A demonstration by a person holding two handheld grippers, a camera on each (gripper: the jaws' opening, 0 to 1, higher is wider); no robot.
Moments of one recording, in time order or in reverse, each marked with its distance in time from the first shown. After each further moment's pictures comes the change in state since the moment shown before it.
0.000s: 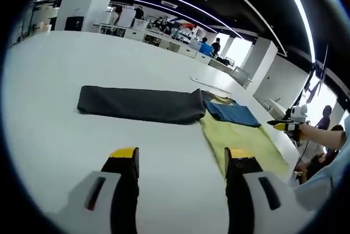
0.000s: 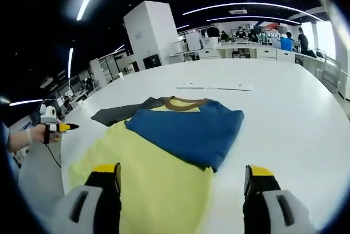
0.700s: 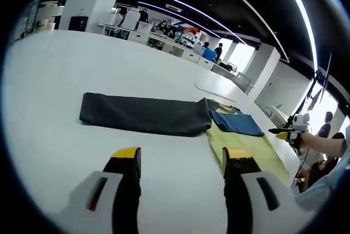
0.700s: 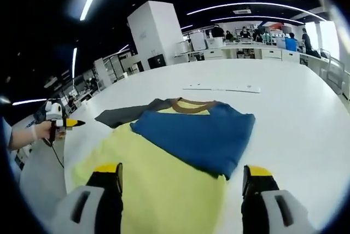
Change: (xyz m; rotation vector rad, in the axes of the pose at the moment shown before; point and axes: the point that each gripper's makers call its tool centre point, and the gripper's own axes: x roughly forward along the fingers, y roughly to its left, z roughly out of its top) left arm 0.009 0.007 0.014 -0.013 -0.012 0.004; right arm 0.016 0.003 0.007 -0.001 0.005 0.040
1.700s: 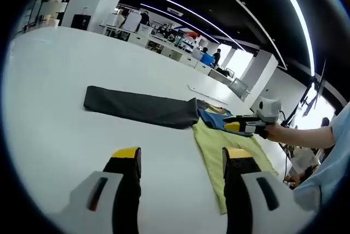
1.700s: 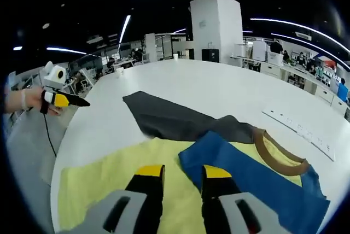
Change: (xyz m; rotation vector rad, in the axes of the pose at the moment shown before) left arm -0.039 -0.023 -0.014 -0.043 -0.033 -0.021; right arm 0.161 0.140 0.036 -0.422 0.060 0.241
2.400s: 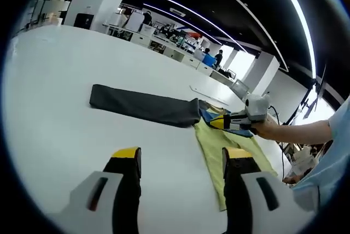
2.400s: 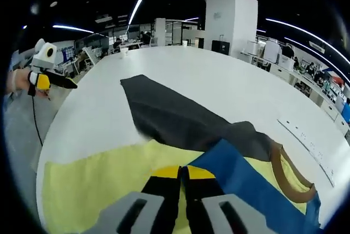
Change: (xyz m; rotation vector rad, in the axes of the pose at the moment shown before) left arm -0.010 0.004 0.000 -0.019 -0.008 0.012; right arm 0.037 0.008 0.001 -0.091 0.092 0.028
